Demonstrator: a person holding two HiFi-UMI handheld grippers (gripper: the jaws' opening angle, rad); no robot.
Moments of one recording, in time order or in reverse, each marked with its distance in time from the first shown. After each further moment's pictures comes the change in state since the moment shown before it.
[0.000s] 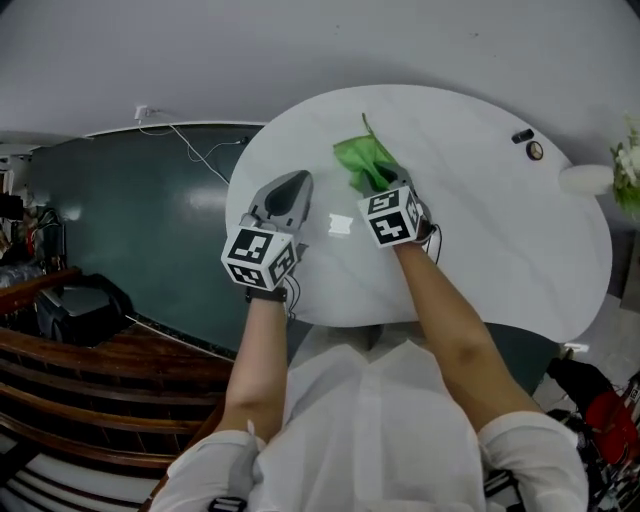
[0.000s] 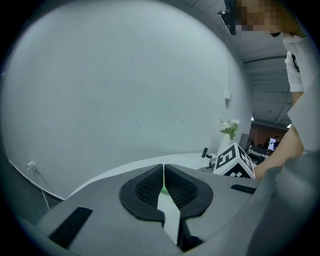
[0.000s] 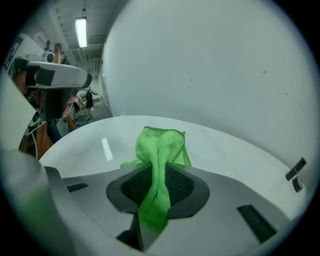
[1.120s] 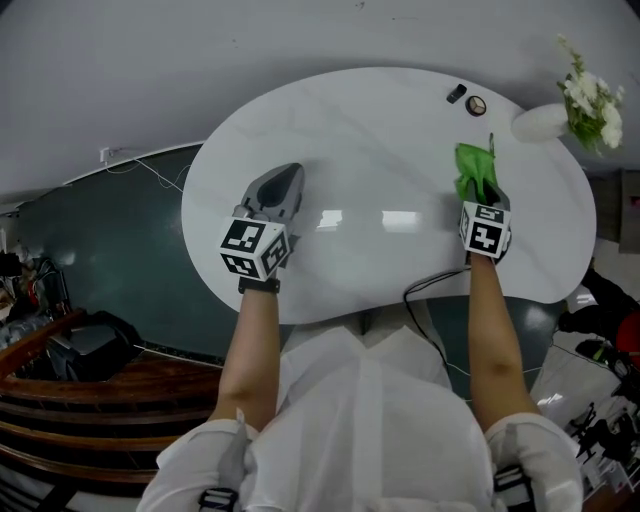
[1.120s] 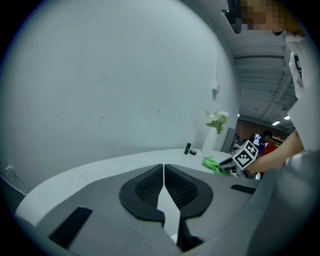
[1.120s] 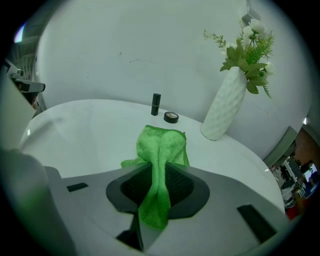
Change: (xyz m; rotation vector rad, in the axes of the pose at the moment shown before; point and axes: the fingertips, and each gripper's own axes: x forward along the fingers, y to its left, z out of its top) left arm 0.083 -0.102 0.000 0.046 0.075 -0.156; right arm -0.204 -0.257 -0.231 0.379 0.156 -0.552
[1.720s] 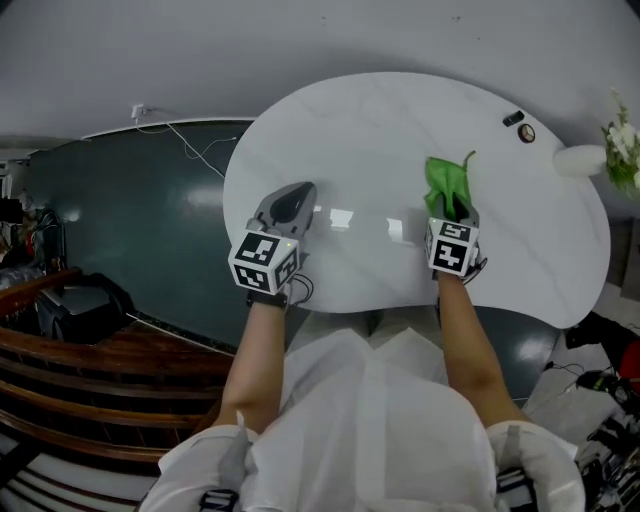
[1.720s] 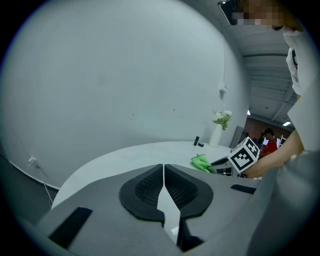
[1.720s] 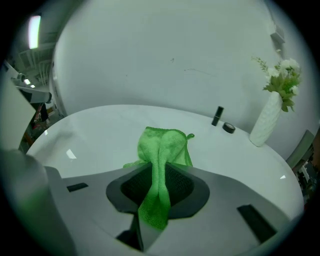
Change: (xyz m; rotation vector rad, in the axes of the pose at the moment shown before) left arm -0.107 0.045 -0.046 -0.042 0.043 0.119; right arm -0.027 0.195 0.028 -0.047 -0.055 0.164
